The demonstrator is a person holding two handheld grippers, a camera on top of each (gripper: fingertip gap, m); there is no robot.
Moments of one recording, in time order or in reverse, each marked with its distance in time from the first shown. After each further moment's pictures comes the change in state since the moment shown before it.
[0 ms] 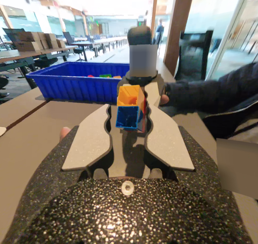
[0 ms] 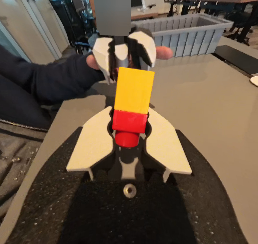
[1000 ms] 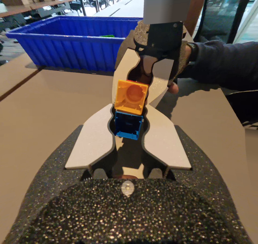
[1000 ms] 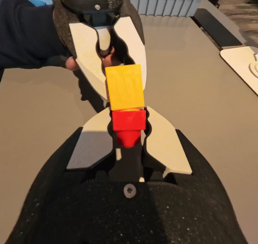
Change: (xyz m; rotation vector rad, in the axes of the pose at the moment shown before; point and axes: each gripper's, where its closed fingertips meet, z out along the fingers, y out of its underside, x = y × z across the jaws) left arm -0.007 0.057 0.030 -0.246 -0.055 0.001; right arm 0.028 0.037 -0.002 -0.276 0.226 -0.113
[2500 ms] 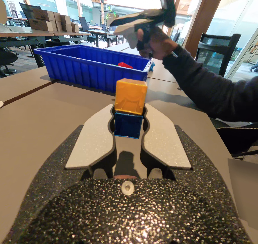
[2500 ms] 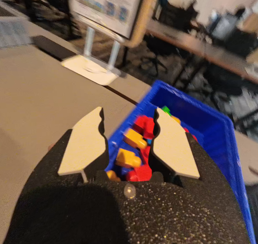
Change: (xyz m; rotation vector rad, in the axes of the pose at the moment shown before) left arm -0.017 -0.028 -0.015 0.221 -0.032 -0.149; right arm 0.198 0.010 -0.223 0.084 0.805 0.205
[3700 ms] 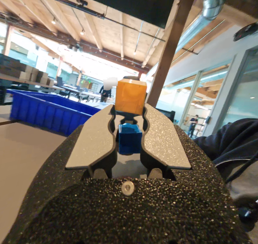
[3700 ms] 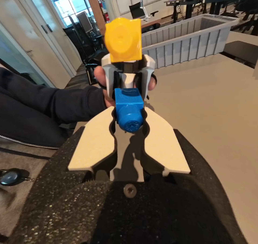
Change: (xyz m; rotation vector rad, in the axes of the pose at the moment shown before) left arm 0.014 -0.065 -0.035 0.496 0.225 -0.248; right arm -0.310 -0.016 -0.011 0.075 -1.106 0.196
